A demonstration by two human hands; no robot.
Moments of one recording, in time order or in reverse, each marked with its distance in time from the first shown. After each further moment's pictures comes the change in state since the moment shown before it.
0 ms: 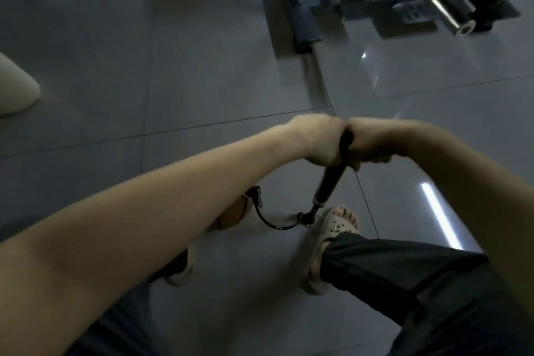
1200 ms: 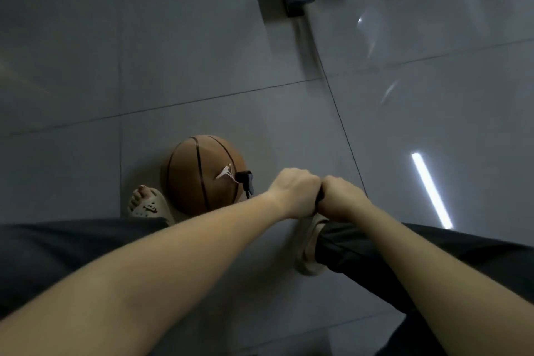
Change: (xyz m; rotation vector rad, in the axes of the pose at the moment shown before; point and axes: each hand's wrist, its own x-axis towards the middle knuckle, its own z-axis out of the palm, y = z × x) left_hand 0.012 -0.021 0.158 0.053 -0.102 0.010; right_hand 0.059 0.030 0.157 0.028 0.068 0.123
